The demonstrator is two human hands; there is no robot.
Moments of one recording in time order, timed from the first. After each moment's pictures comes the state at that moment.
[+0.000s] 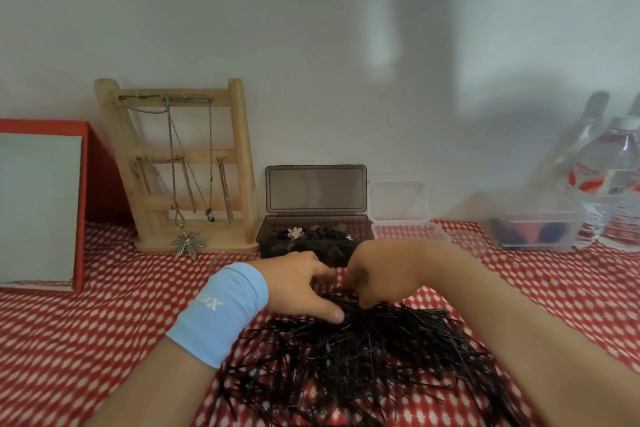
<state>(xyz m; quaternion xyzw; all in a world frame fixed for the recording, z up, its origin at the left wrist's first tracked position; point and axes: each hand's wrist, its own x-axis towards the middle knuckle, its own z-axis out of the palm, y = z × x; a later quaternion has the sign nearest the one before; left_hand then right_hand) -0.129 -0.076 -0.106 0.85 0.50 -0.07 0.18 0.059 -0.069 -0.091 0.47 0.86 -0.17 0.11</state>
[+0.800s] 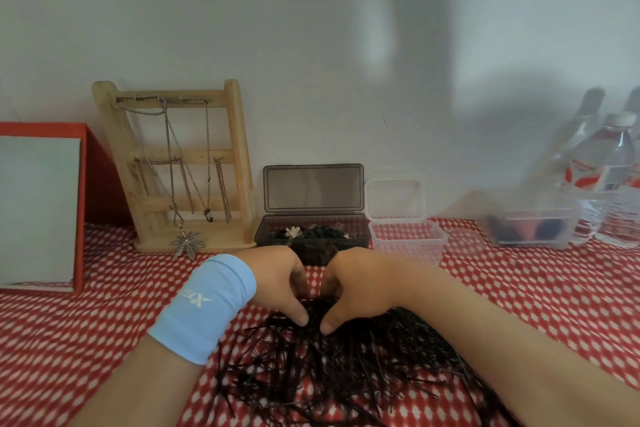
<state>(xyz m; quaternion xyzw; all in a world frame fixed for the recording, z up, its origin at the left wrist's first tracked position) -0.140 -0.080 -0.092 0.81 0.54 -0.10 0.19 0.033 -0.085 -0.107 0.48 0.86 -0.15 0.05</state>
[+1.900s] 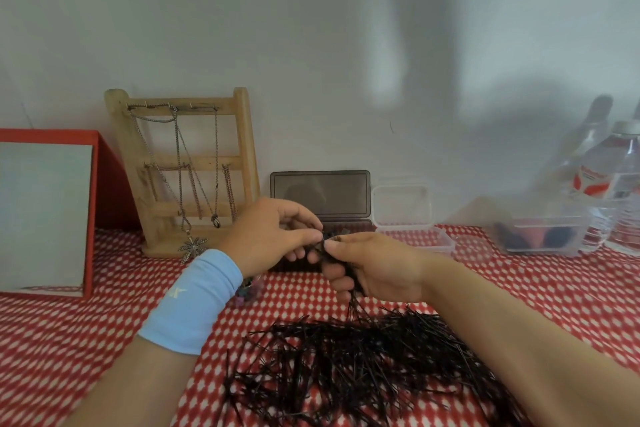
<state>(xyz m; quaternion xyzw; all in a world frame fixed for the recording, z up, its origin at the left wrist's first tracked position) -0.151 -0.080 -0.072 0.75 0.49 0.36 0.27 0.044 -0.076 -0.104 0.33 0.59 -0.70 -0.23</state>
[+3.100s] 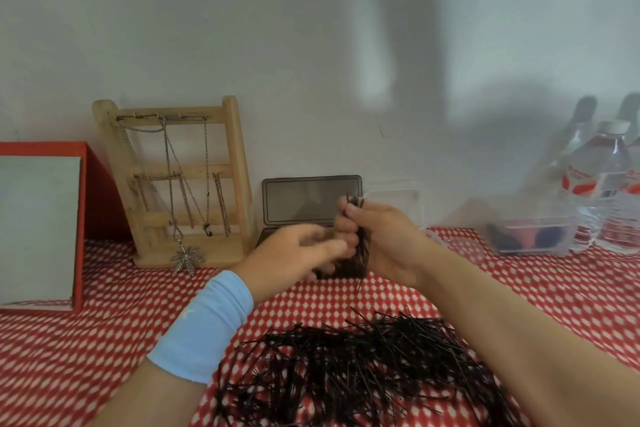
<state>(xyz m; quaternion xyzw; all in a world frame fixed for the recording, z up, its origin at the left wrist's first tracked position) -0.120 -0.087 -0.082 0.71 0.48 0.30 0.41 0.050 -0.063 -0.089 0.25 0.44 -0.72 -0.47</state>
